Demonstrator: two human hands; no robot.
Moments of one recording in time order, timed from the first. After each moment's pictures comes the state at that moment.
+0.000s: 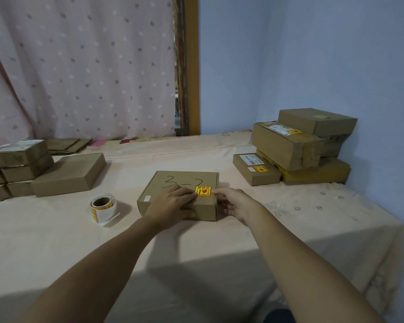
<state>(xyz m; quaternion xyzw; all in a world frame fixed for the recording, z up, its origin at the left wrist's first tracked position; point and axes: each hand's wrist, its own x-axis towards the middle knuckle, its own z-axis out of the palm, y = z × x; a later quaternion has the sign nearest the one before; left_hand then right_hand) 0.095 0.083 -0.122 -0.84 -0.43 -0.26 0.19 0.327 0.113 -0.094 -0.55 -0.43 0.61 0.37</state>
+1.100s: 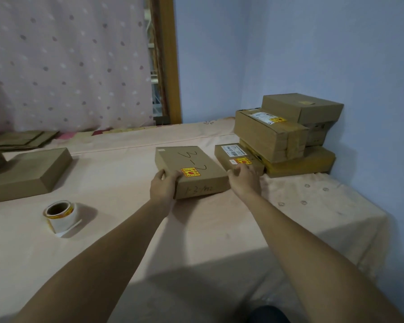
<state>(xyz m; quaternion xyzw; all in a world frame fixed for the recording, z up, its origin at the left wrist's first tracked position) 0.182 0.142 -0.103 -0.34 -0.59 -0.59 -0.43 0.407 0.186 -0.107 -0.70 -0.60 0.16 0.34</state>
